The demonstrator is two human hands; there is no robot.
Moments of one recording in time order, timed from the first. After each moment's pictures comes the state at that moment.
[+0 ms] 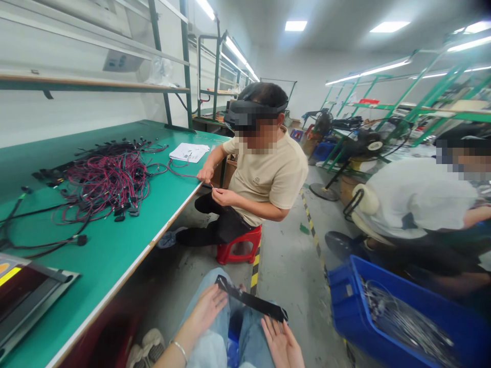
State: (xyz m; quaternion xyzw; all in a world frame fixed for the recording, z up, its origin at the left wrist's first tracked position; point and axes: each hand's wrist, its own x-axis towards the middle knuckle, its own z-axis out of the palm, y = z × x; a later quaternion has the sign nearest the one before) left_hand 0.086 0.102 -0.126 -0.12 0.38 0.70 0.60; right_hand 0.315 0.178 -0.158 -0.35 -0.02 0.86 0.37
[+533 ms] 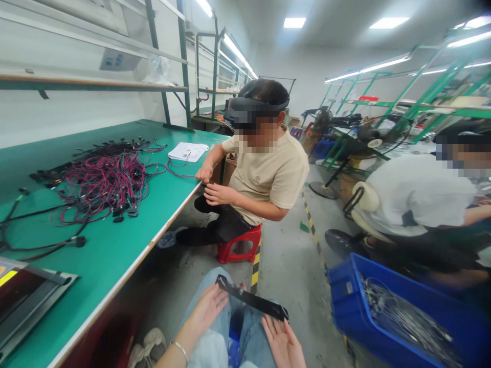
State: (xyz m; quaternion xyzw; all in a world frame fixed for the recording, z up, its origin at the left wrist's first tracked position) left_hand 0.085 0.103 -0.125 -0.12 0.38 0.69 0.60; right_hand 0.314 0.179 -0.157 -0.35 0.03 0.86 0.37
